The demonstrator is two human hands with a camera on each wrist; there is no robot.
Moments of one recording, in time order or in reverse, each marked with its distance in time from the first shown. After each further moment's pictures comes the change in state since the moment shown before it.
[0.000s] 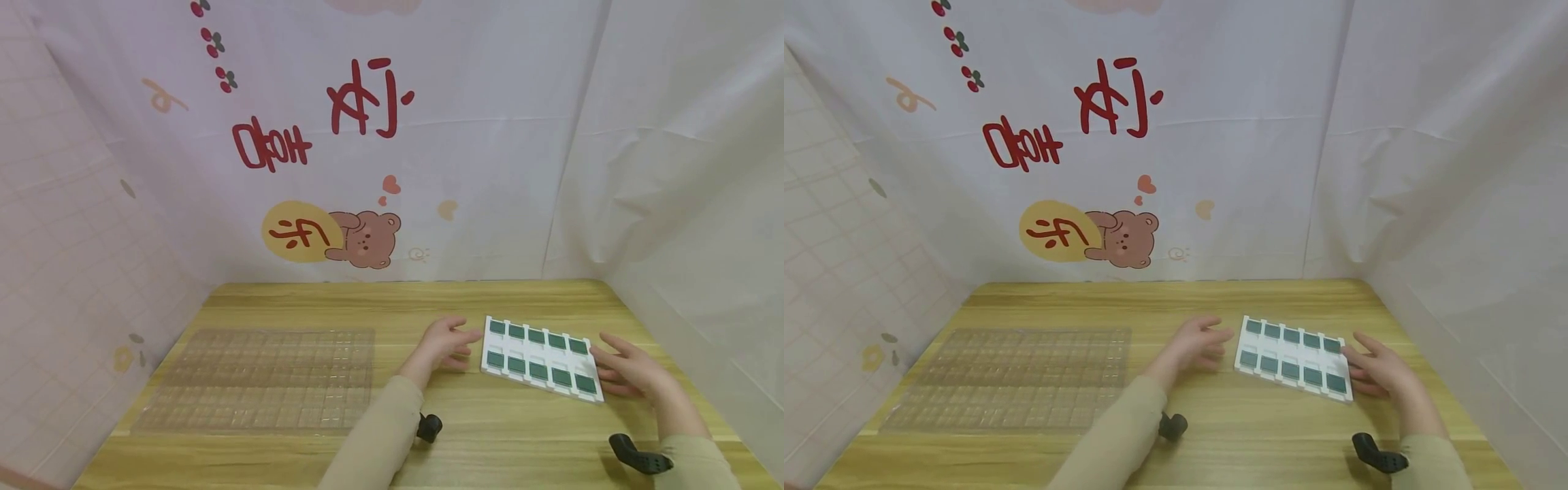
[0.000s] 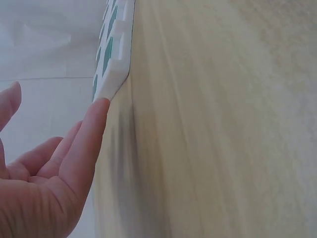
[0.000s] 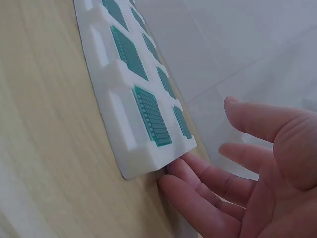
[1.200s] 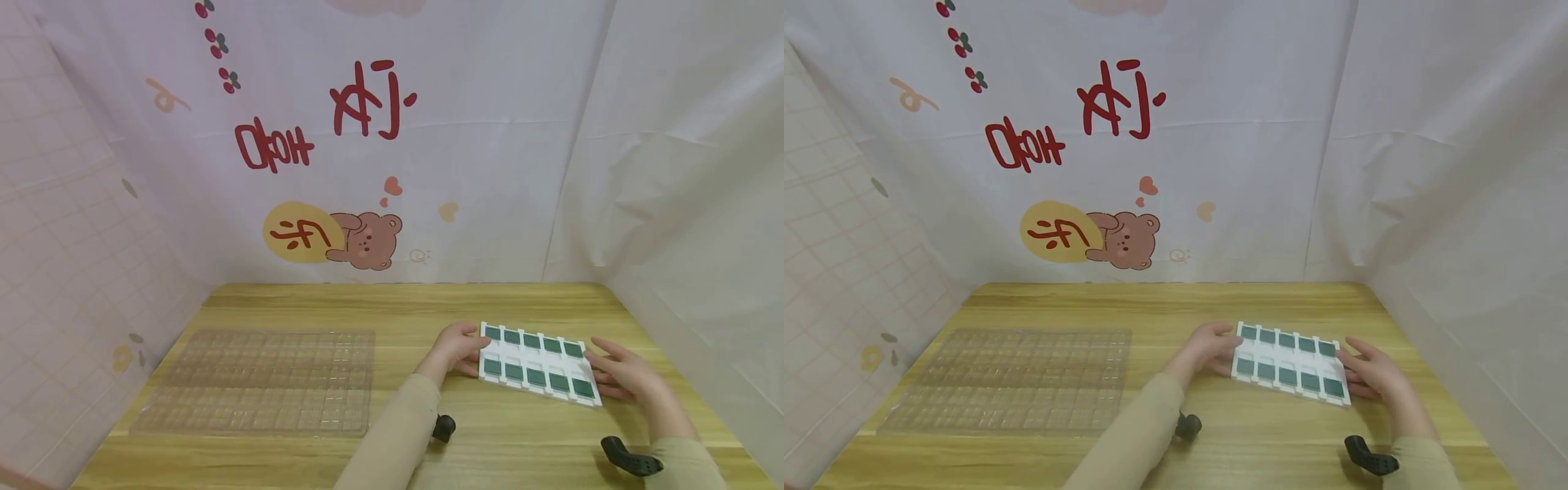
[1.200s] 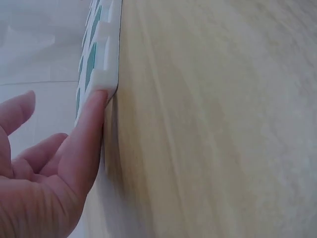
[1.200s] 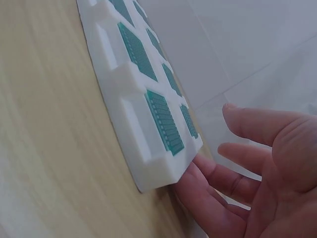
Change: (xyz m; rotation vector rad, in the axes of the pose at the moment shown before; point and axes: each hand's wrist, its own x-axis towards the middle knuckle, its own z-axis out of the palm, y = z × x) left_hand 0.016 -0.009 0.021 0.060 0.028 -0.022; right_hand -0.010 -0.021 0.030 -0.079 0.099 0.011
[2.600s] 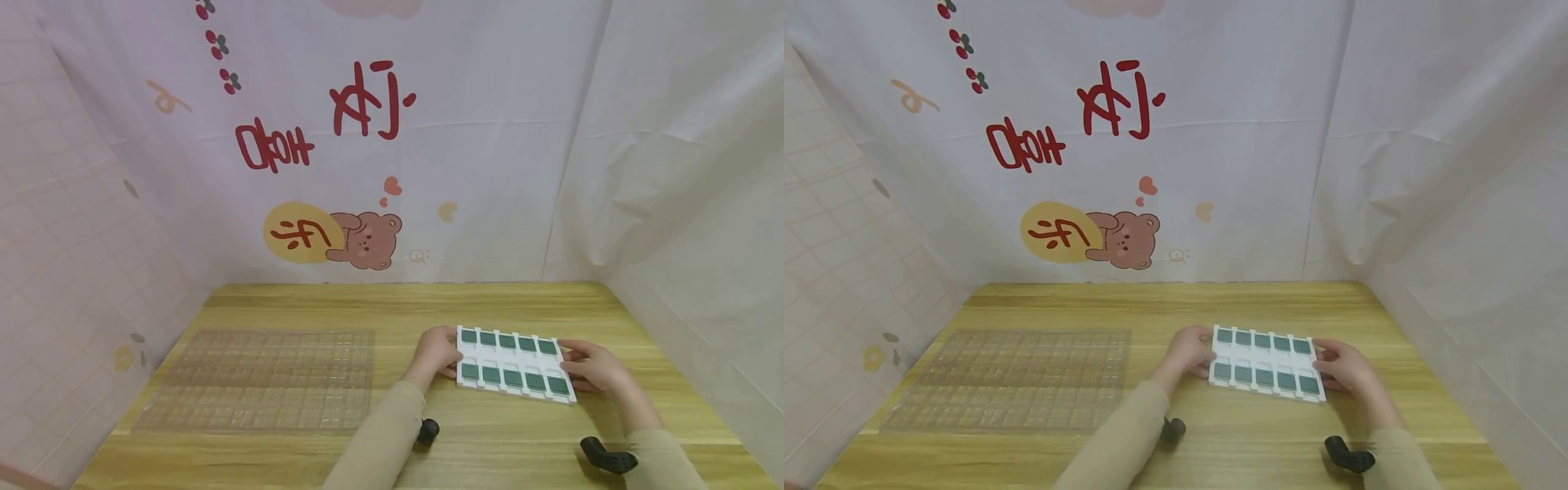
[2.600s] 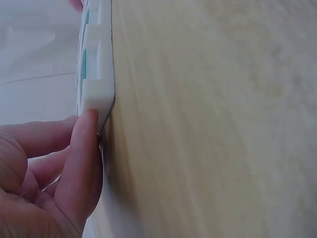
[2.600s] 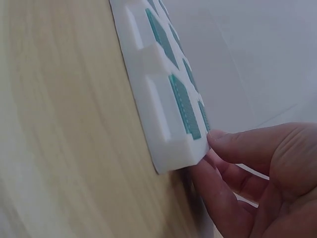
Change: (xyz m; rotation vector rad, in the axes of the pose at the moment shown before) left_hand -0.011 -0.006 -0.019 0.363 0.202 -0.008; right_hand 0.012 -0.013 0.039 -0.110 0.050 -0.082
